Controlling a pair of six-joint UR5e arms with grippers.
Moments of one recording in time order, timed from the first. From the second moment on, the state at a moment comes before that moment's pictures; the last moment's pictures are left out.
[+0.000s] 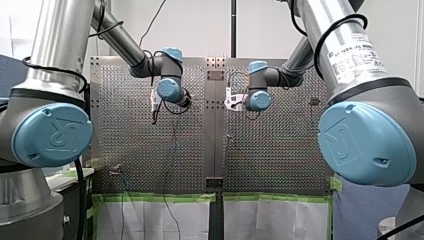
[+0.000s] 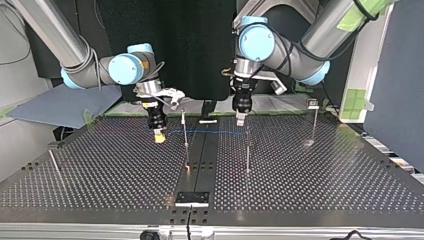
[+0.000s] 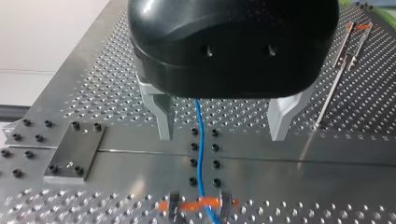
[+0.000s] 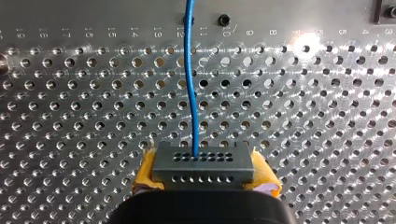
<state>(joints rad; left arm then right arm) -0.46 -1.76 -1.87 -2.69 -1.90 -1.59 2.11 -1.07 1.53 -0.48 1.57 1.58</state>
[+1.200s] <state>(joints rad) -0.61 -1.87 -1.75 -2.68 -2.18 -1.58 2.12 -1.07 1.53 -0.48 1.57 1.59</state>
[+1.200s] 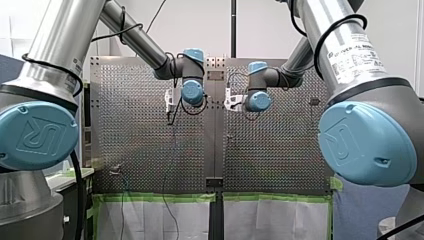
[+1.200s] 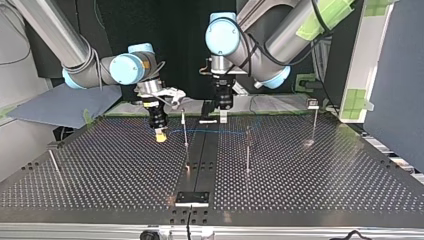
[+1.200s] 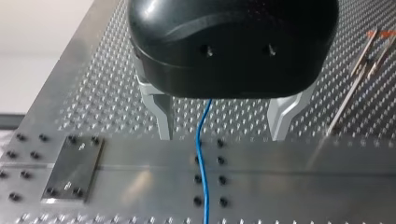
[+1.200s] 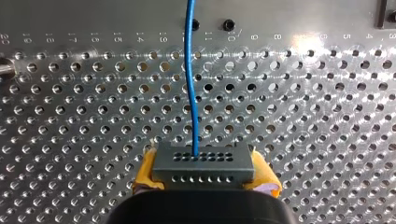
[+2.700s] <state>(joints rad) -0.51 -2.00 -1.58 -2.67 -2.16 -1.62 2.12 -1.07 1.53 -0.47 1.57 1.58</state>
